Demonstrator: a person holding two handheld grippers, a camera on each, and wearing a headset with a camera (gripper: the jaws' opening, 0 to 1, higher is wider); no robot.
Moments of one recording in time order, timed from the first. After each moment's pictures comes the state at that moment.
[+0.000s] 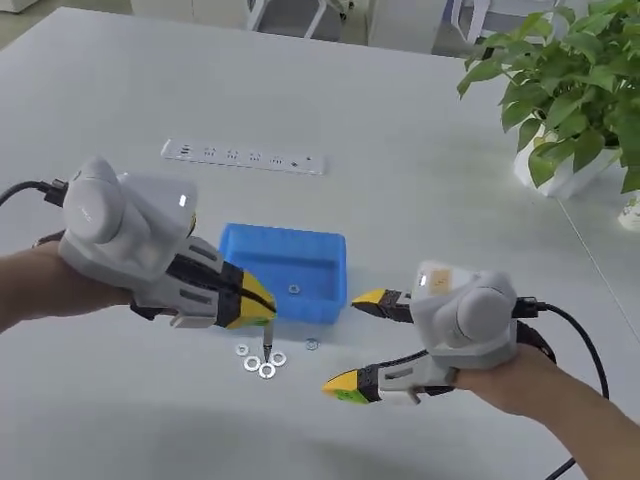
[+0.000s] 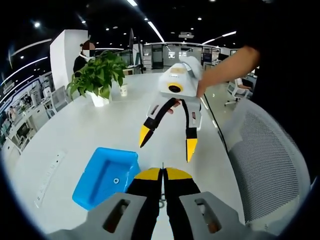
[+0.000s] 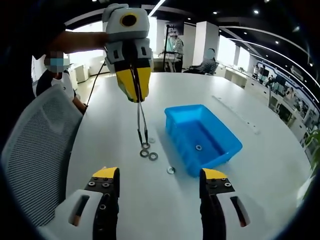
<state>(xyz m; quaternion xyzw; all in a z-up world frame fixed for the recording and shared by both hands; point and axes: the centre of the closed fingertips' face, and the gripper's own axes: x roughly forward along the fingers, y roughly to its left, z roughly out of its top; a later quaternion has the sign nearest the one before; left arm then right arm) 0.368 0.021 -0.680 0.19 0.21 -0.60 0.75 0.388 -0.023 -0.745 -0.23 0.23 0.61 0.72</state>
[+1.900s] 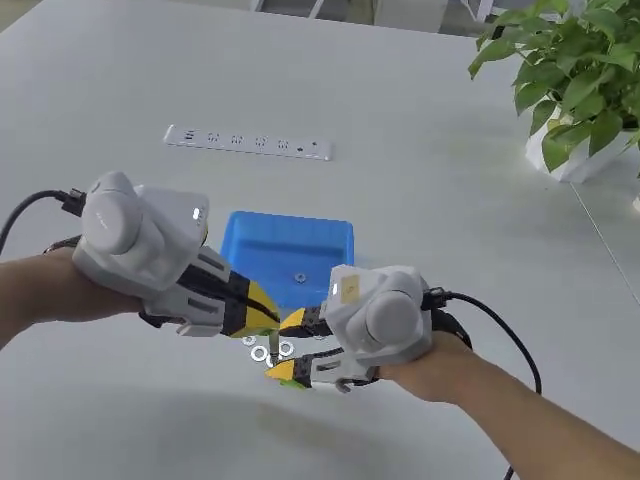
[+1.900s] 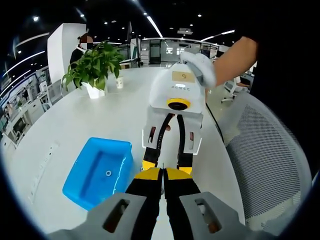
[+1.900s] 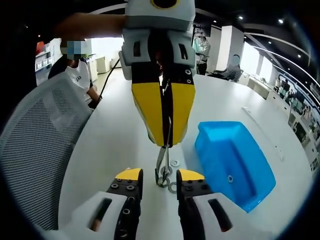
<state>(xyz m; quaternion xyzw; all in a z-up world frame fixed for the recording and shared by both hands) 0.364 0.025 -0.702 0.19 0.23 -0.61 0.74 0.363 0.053 -0.769 -0.27 0.21 0.68 0.65</state>
